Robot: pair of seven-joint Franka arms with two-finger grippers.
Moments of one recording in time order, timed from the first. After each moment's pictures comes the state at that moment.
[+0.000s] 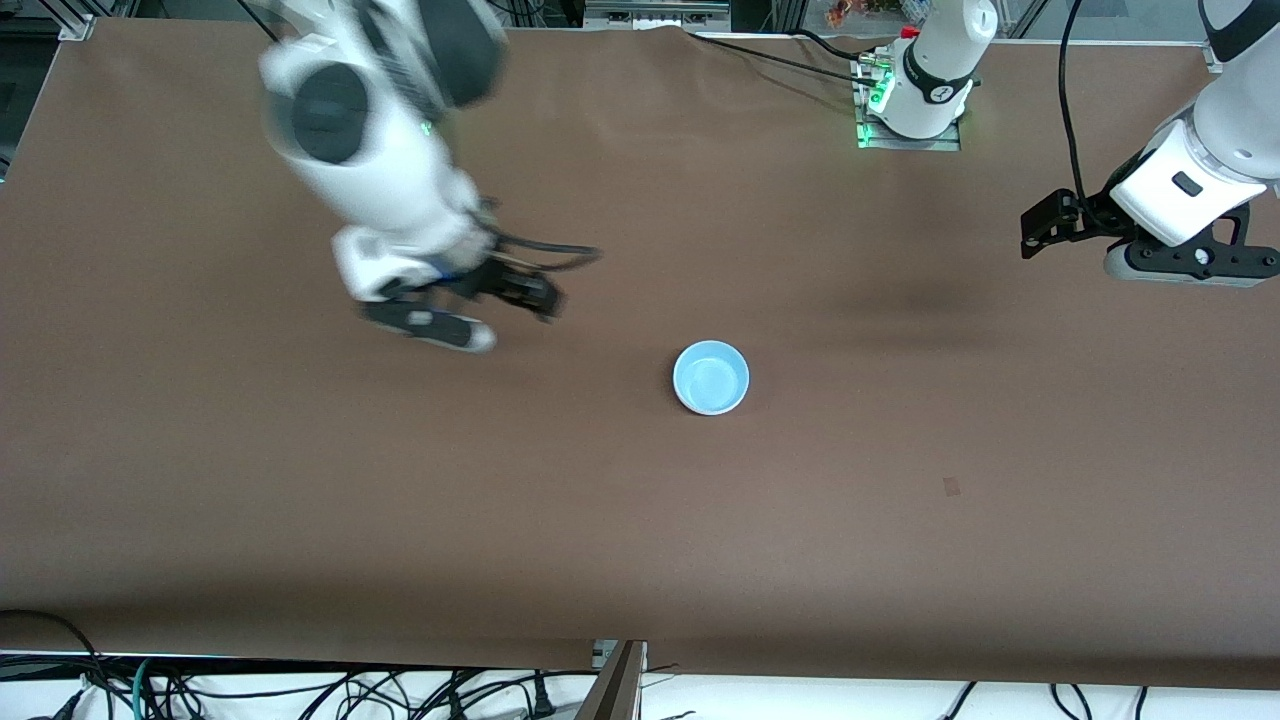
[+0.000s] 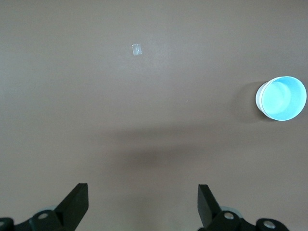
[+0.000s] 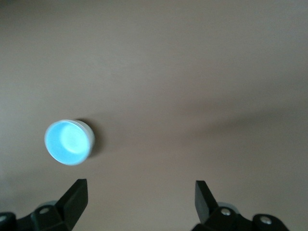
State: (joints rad) left arm 0.04 -0.01 -0.14 -1.67 0.00 1.59 -0.05; right arm 0.44 0.34 0.02 -1.31 0.14 1.64 0.70
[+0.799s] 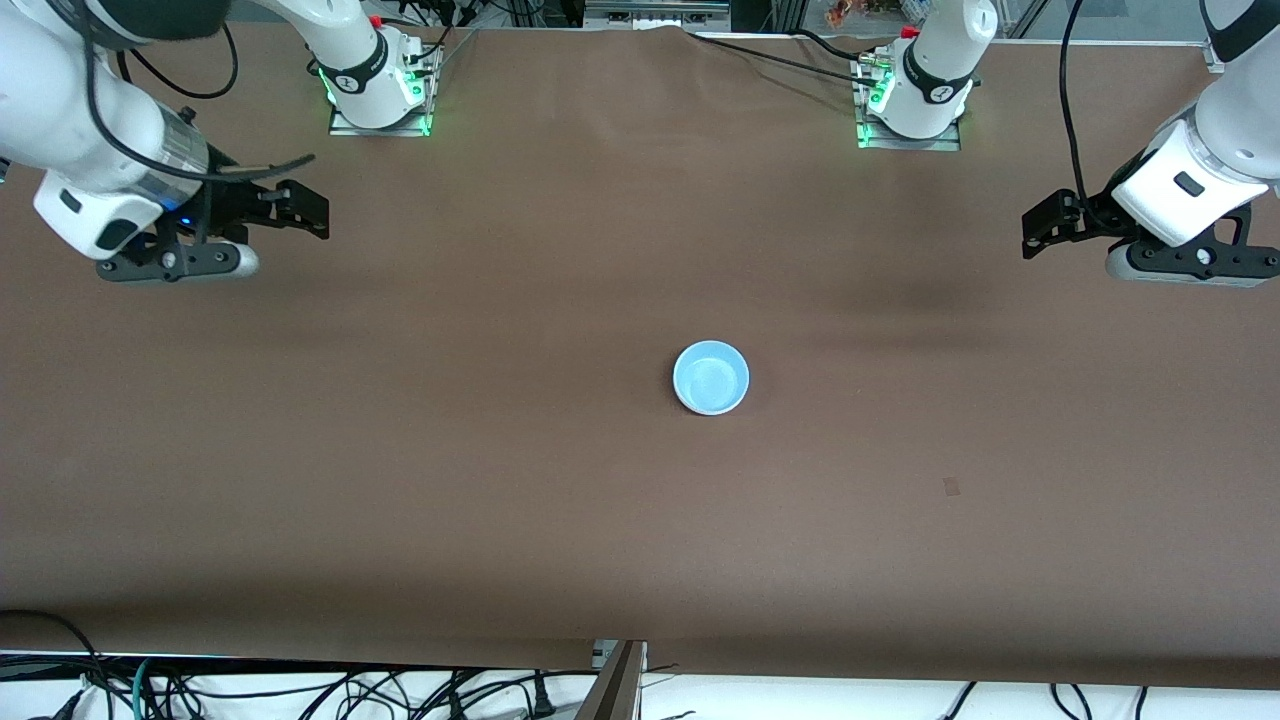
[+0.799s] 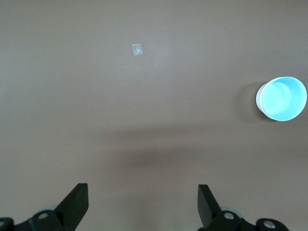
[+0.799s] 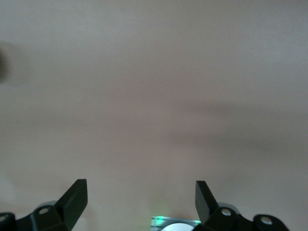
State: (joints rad) left arm 0.04 -0.01 -0.14 -1.67 0.00 1.59 -0.05; right arm 0.42 0.09 -0.21 -1.58 0.05 1.50 0.11
